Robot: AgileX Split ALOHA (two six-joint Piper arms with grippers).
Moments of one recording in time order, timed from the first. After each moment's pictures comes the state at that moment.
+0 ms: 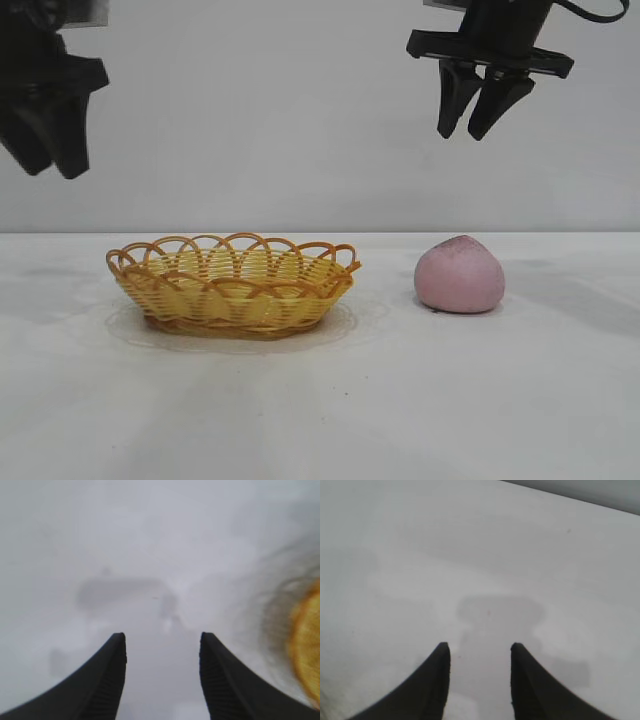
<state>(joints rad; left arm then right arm) -0.11 1.70 -1.23 0.12 0.54 -0.03 0.27 2.09 -1.76 0.19 0.82 -0.17</state>
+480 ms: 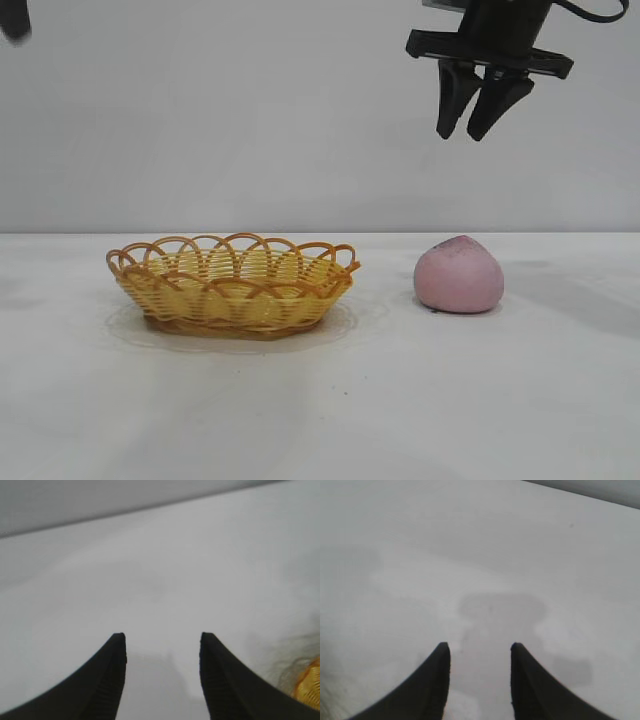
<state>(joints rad) -0.11 1.03 -0.92 0.12 0.66 -0.03 0.27 2.09 -1.76 0.20 0.83 -0.17</state>
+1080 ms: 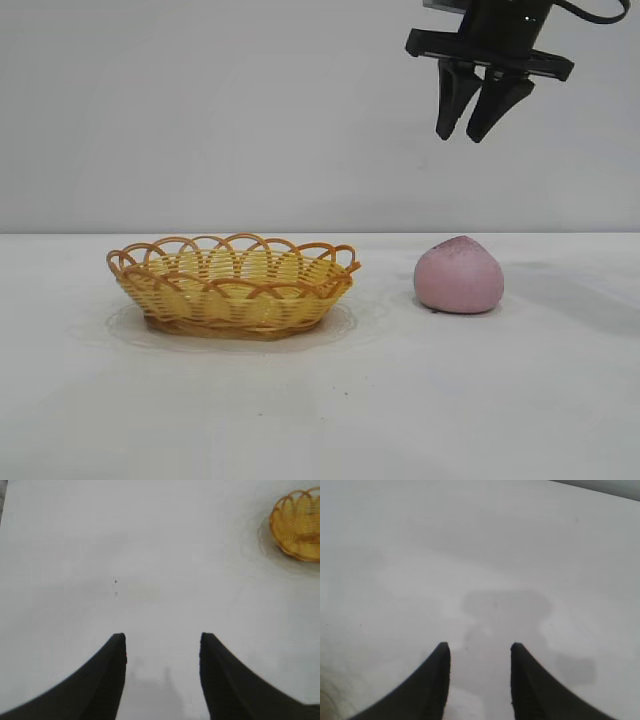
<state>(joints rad) -0.11 0.21 -0.50 0.08 1.10 -0.08 0.27 2.09 -1.76 0.21 0.84 -0.17</state>
